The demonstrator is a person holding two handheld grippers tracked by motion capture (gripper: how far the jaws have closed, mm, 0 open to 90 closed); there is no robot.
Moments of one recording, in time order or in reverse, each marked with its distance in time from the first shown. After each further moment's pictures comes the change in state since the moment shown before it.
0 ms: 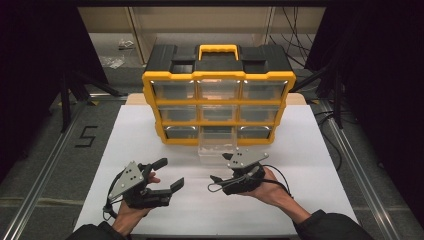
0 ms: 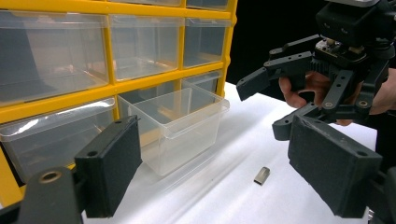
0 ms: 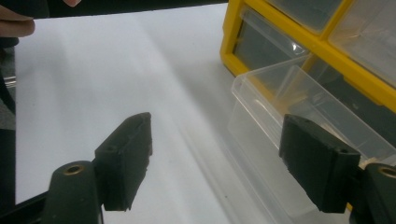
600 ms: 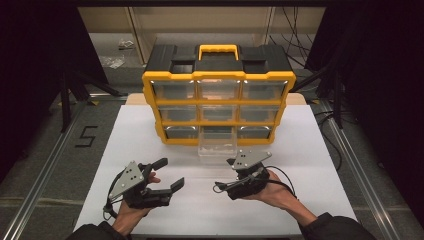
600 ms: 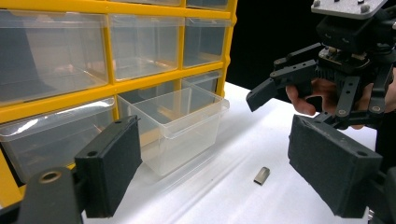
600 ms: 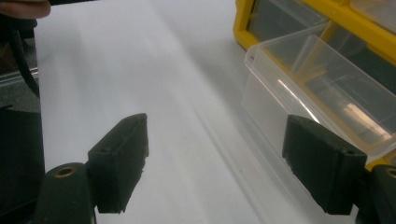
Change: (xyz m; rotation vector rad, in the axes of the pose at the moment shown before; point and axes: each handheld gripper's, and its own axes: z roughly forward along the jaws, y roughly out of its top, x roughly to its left) left arm 0.000 0.000 0.001 0.000 0.000 -0.001; right arm -0.003 -0.010 -0.006 0.073 0.059 0.037
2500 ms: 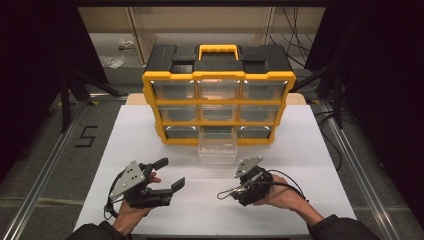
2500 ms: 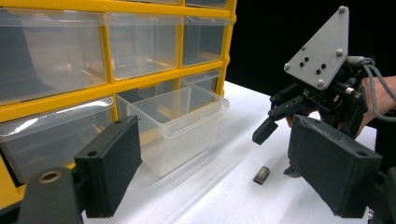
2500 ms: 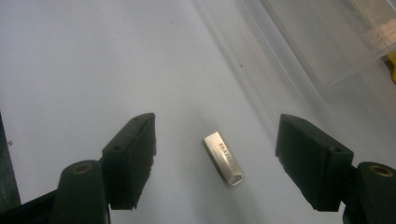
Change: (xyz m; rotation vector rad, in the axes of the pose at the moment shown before) left arm 0.000 0.000 0.002 0.007 -0.006 0.003; right arm -0.013 -0.036 0.016 0.330 0.011 -0.034
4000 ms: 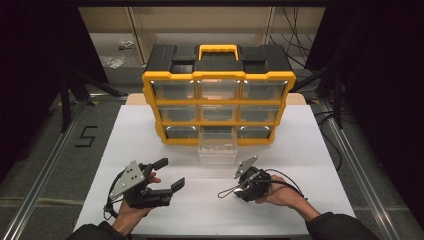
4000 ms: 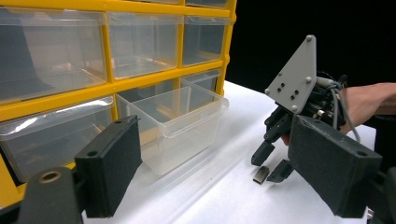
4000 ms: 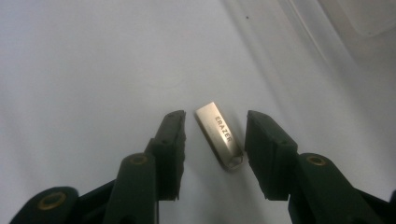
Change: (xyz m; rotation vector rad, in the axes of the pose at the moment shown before) left arm 0.000 0.000 0.000 0.003 0.002 -0.005; right arm -0.012 -0.010 0.025 0.114 0.047 0.025
